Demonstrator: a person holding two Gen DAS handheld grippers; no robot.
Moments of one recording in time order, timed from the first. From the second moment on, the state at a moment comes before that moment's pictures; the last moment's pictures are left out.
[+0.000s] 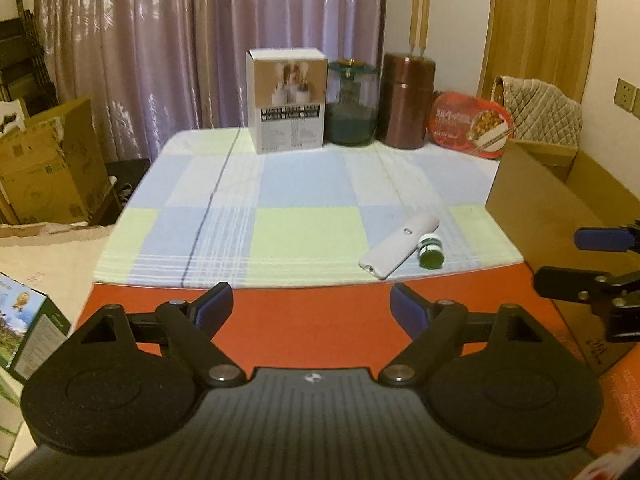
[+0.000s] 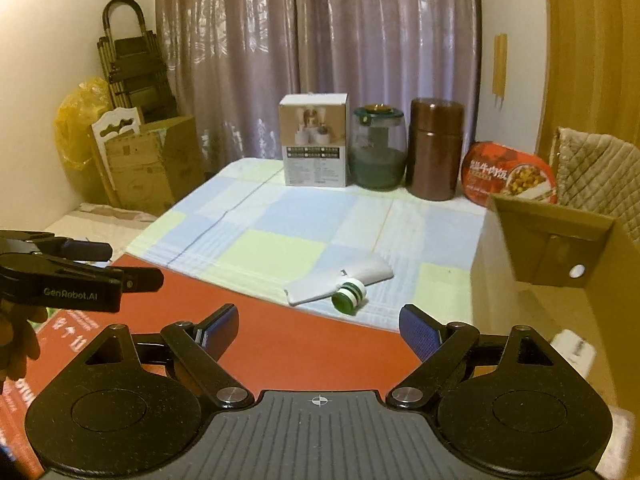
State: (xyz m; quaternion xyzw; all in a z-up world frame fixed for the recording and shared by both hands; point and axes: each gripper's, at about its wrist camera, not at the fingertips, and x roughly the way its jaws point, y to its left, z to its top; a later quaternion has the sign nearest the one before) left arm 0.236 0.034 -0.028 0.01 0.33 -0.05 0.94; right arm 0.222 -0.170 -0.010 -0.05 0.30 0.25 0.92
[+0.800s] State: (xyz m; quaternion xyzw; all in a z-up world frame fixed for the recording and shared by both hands) left arm 0.352 0.039 -0.090 0.02 0.36 -0.12 0.93; right arm 0.353 -0.131 -0.111 -0.17 0.31 0.29 0.89
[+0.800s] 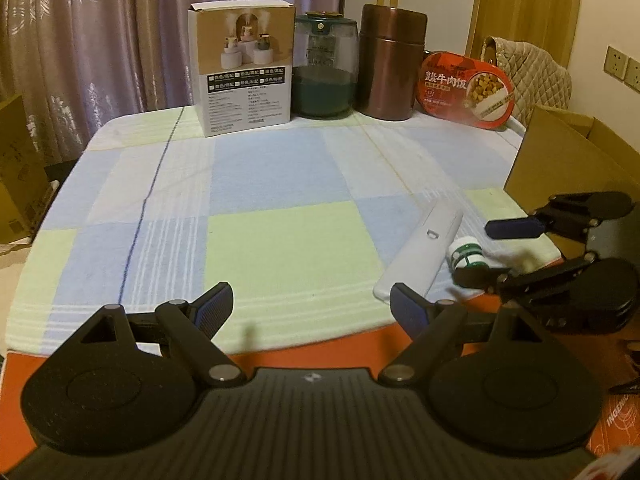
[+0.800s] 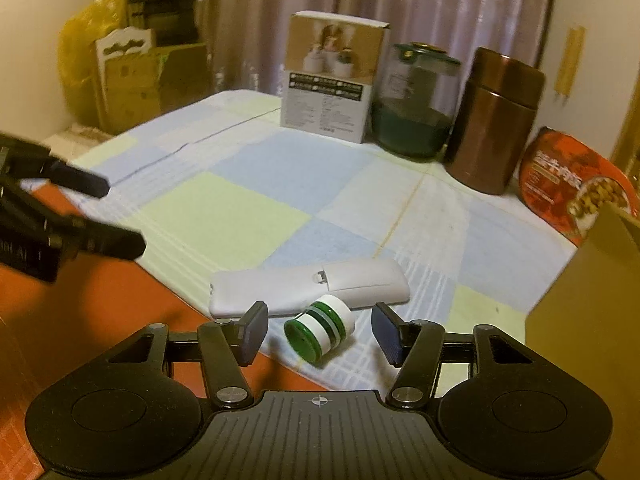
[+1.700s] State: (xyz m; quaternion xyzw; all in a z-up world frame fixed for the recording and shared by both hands) left arm 0.386 -0.035 -0.133 0.11 0.34 -0.25 0.90; right arm 0.376 -0.165 -0.091 -0.08 0.36 0.23 0.90
